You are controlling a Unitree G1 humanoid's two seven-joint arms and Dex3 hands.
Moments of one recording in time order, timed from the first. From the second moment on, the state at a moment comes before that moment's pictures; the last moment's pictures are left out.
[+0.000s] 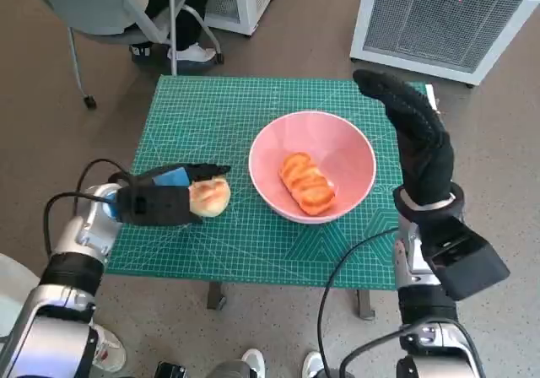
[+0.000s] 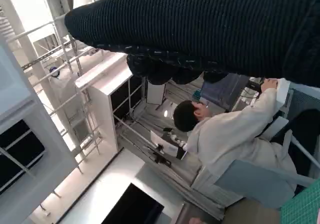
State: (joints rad) left arm -0.75 0.57 -0.30 0.93 0.39 -0.37 -0.59; right arm -0.67 -0.11 -0.09 0.59 0.19 -0.95 0.35
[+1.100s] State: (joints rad) left arm -0.79 0.61 -0.22 0.78 0.36 -0.48 -0.40; right arm -0.66 -0.11 -0.08 0.58 0.19 -0.94 0.35
